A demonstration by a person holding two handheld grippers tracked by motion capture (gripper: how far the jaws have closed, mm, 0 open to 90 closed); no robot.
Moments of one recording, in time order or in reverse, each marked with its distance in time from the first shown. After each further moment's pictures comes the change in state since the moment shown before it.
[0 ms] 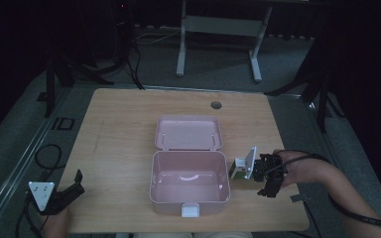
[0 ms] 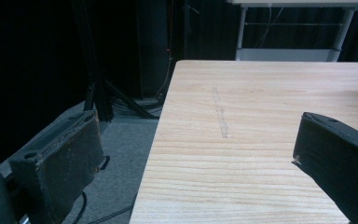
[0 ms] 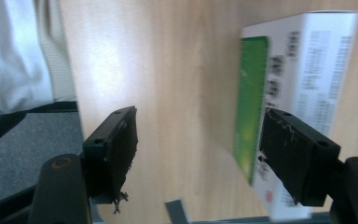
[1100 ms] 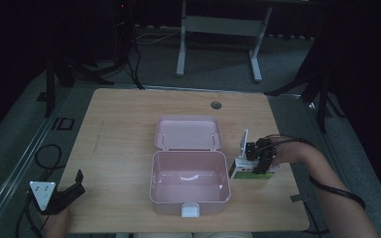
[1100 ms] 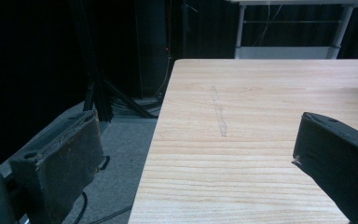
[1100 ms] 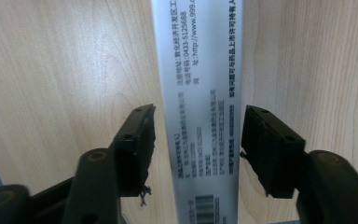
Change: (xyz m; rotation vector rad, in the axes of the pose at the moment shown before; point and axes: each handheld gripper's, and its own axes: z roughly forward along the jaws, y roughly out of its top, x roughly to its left) left arm -0.001 0.000 0.001 0.004 -0.005 0.010; right arm -0.074 -0.005 0.047 0.058 0.012 0.077
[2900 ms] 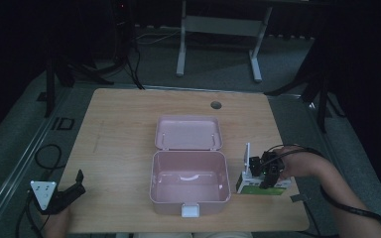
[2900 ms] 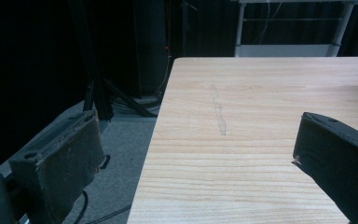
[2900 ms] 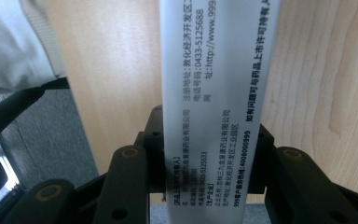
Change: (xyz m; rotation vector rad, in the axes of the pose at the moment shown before) left arm -0.001 0.000 0.000 0.005 0.001 0.003; right arm 0.050 -0.003 -0.021 0.080 0.103 -0.035
